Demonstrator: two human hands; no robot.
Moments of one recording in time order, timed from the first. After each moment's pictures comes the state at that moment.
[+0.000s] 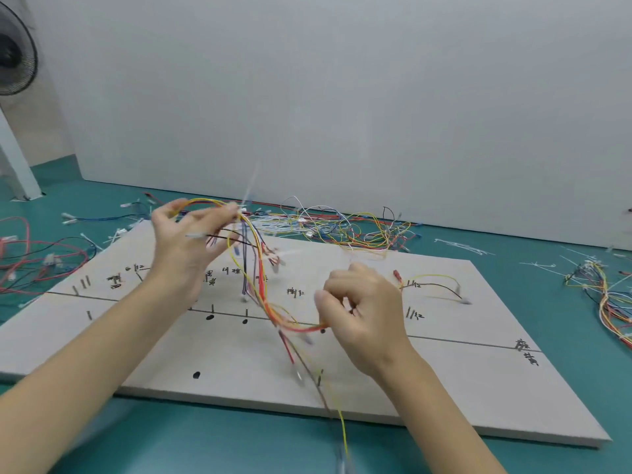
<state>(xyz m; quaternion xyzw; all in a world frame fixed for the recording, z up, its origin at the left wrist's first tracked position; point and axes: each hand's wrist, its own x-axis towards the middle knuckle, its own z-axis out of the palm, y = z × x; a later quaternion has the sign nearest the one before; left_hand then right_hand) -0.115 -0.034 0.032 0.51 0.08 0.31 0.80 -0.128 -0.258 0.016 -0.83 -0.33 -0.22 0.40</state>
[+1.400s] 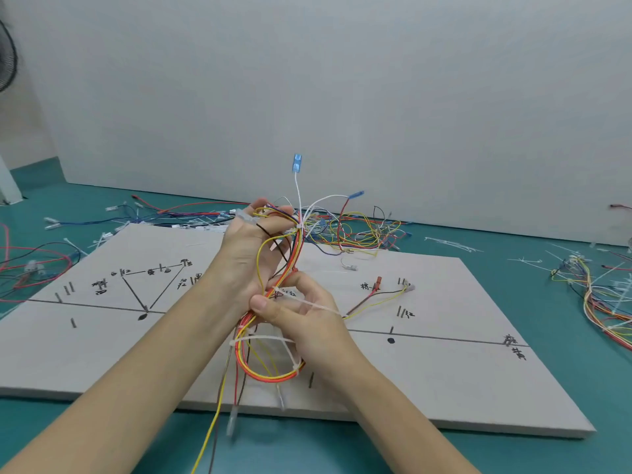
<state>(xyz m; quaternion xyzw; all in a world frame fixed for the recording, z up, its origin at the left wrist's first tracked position) -0.102 -0.111 0.051 0.39 0.01 0.14 0.91 -0.145 -0.221 0.011 -0.59 -0.21 0.18 0.76</state>
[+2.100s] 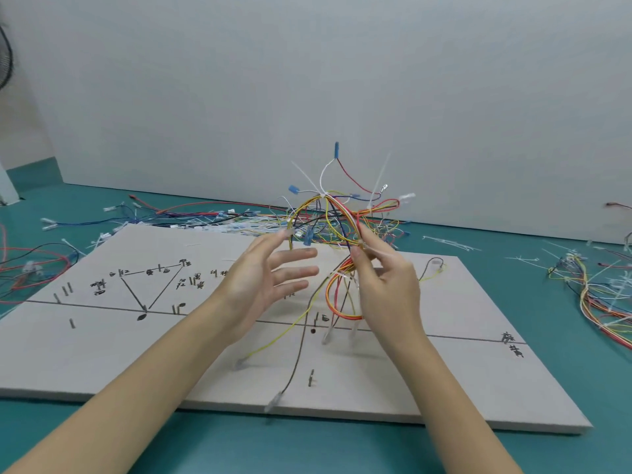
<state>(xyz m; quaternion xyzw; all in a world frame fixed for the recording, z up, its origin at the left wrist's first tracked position) -0.115 -0.104 0.020 0.55 0.00 0.01 0.84 -0.092 -0.274 0.015 -0.78 -0.16 -0.23 0.56</state>
